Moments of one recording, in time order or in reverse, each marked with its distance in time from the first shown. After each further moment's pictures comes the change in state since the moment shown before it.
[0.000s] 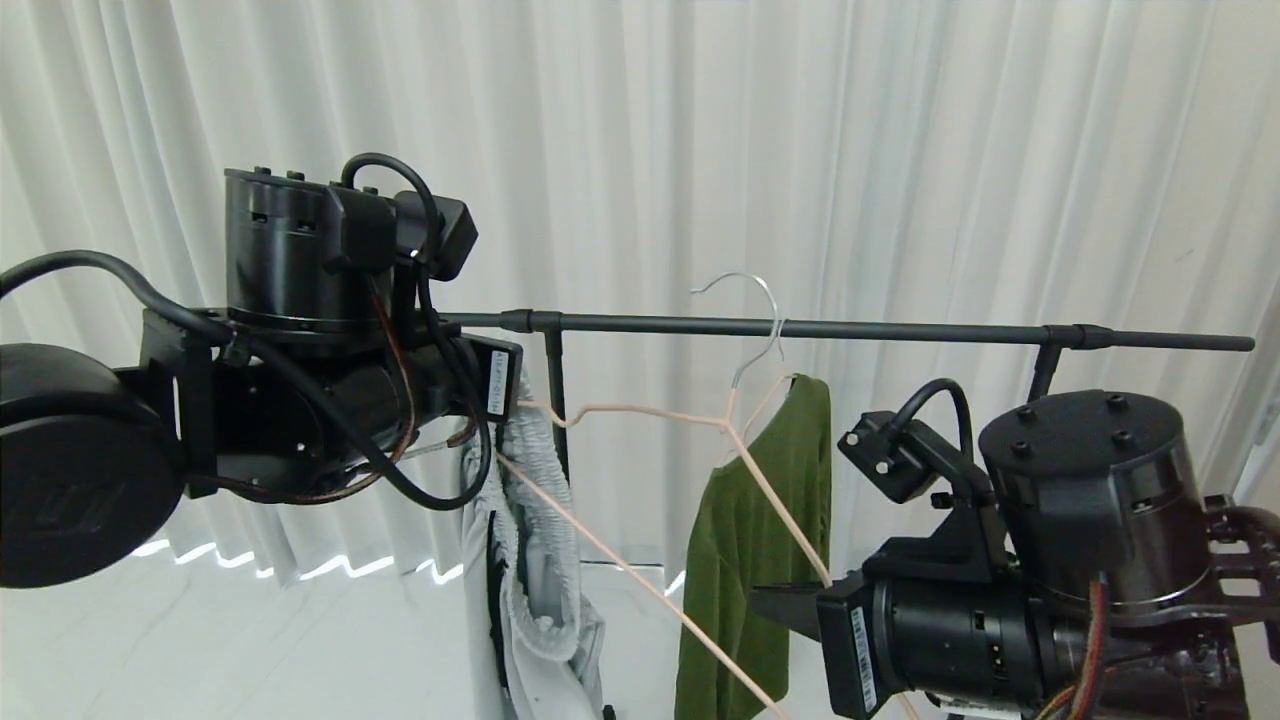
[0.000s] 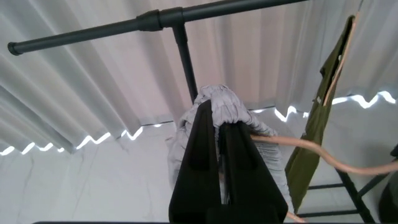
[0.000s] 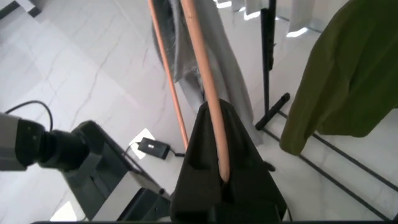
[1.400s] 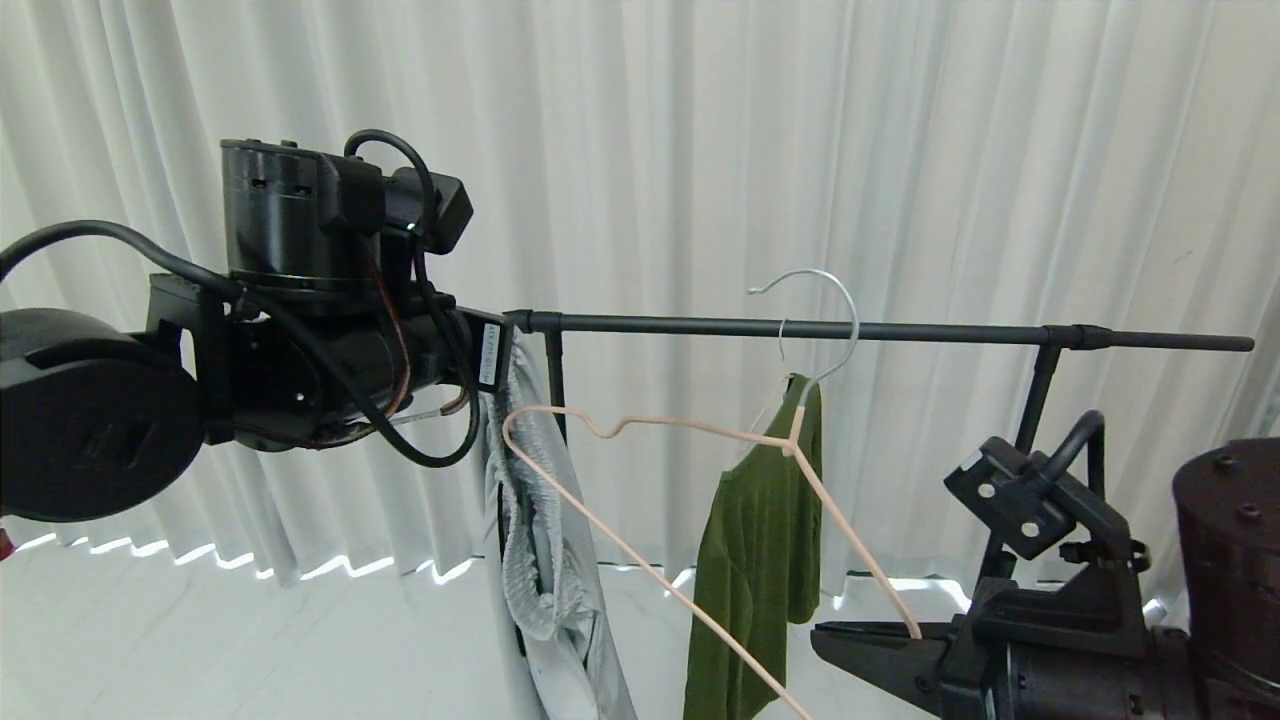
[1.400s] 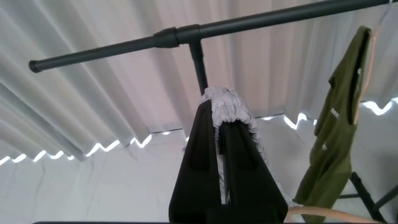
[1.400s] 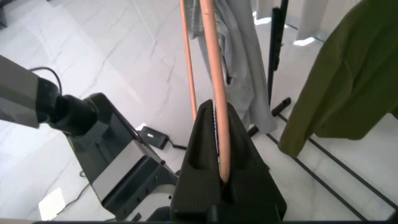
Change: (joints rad) left arm 0.076 0.039 -0.073 0.000 -0.081 0.066; right arm 0.023 -0.169 0.164 -0.060 0.004 -0.073
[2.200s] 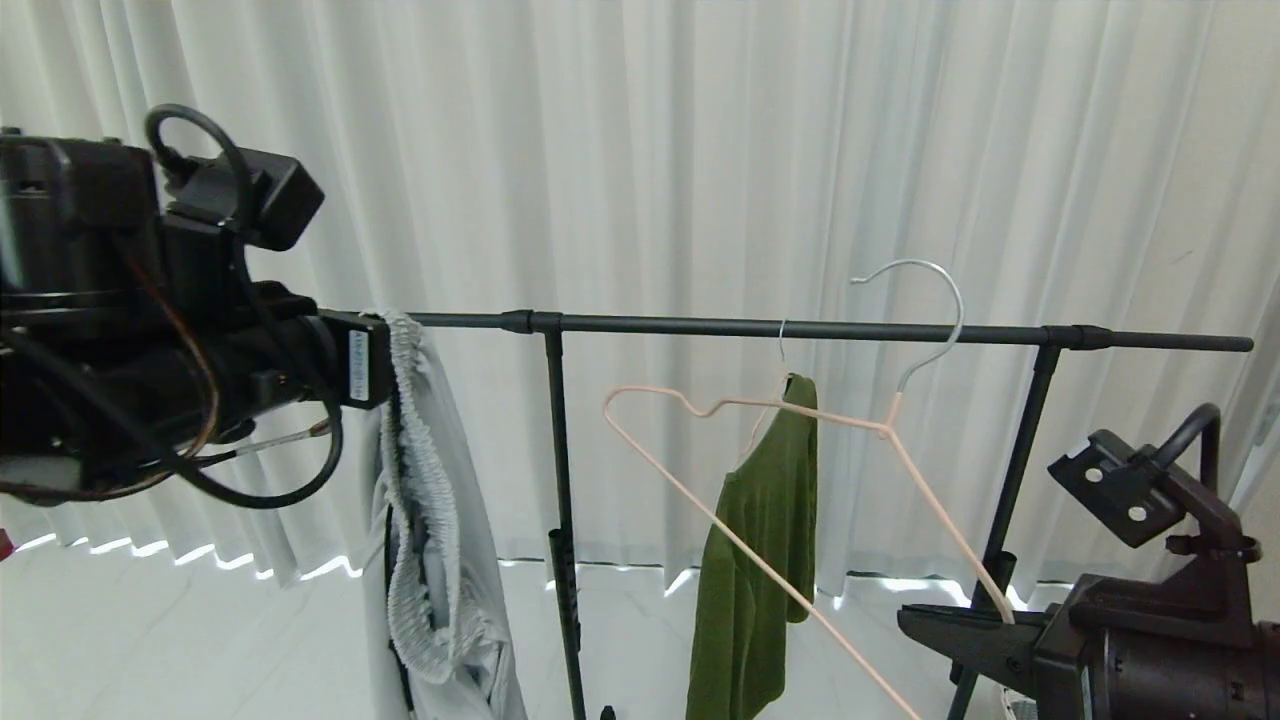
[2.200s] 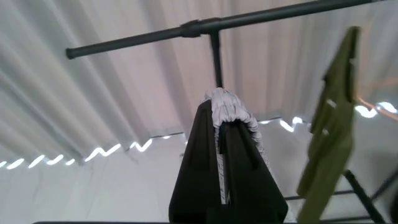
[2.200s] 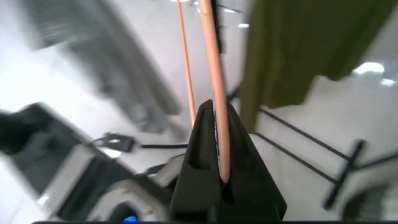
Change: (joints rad) left arm 0.114 -0.203 0.147 -0.001 -0.087 0.036; right arm -0.081 -0.135 0.037 0.108 -0.047 0.004
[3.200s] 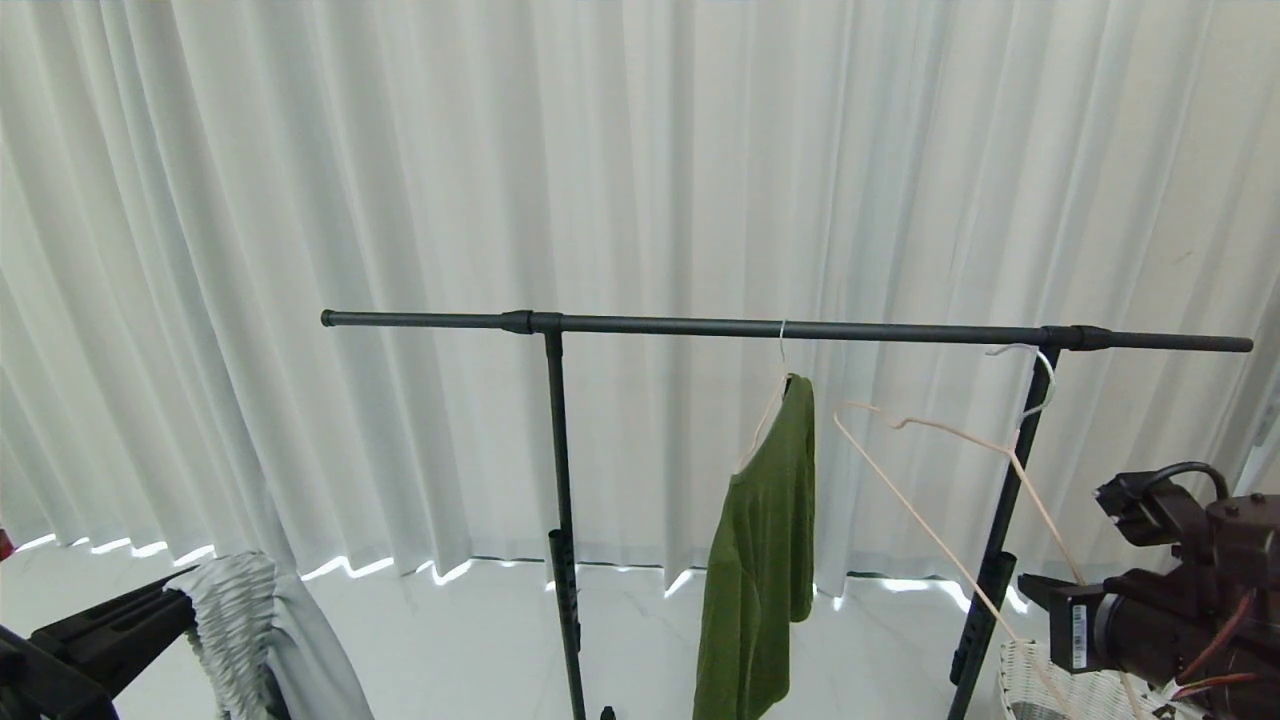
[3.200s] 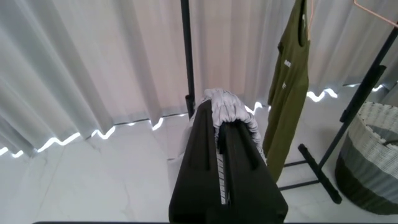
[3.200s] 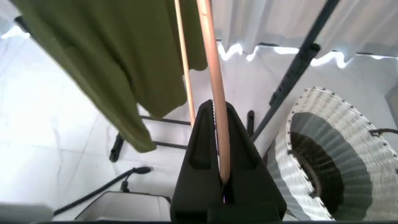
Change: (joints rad) left arm 0.175 -0.640 0.633 -0.007 -0.352 -0.033; right arm -0.543 0.194 0.344 -0.450 -0.097 -0.203
